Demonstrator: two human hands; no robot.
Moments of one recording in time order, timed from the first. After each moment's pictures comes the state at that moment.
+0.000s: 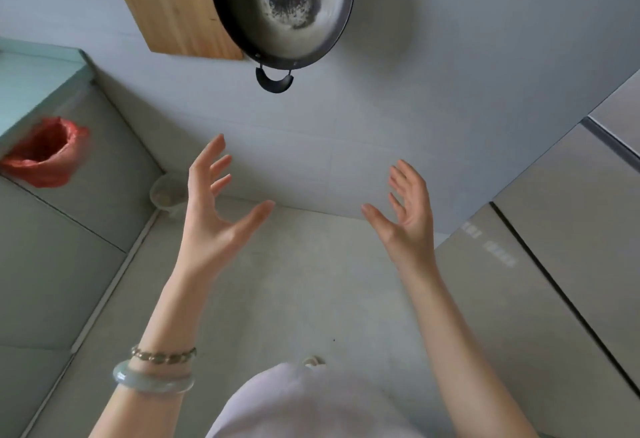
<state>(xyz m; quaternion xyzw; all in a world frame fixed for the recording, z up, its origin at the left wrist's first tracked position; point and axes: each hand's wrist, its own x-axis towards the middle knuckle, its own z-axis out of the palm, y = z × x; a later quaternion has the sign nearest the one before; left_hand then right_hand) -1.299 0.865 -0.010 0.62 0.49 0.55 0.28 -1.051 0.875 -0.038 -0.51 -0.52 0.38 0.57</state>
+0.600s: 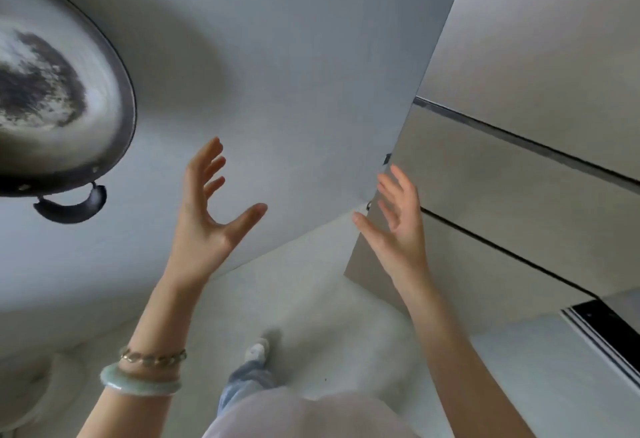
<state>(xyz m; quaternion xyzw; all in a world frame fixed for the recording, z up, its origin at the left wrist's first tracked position) -1.168 1.094 -0.013 0.75 0.25 0.43 0.43 -0.976 0.936 -0.033 -0.65 -0.31 0.18 0.67</state>
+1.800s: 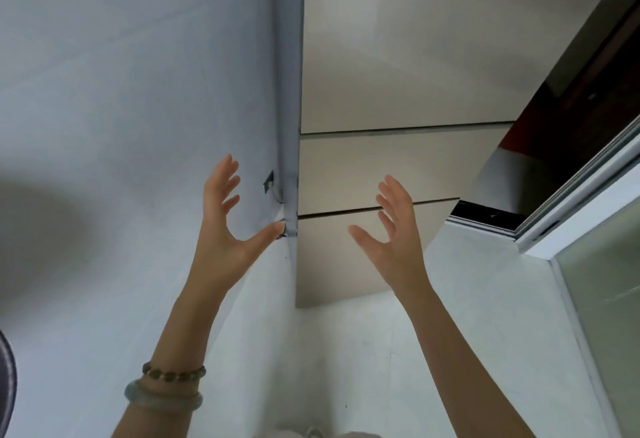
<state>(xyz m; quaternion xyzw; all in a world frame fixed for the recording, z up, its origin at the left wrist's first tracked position) -1.057 1.203 0.025 0.79 -0.07 0.24 0.56 -1.024 0.970 0.013 -0.76 -0.09 -0.09 0.64</state>
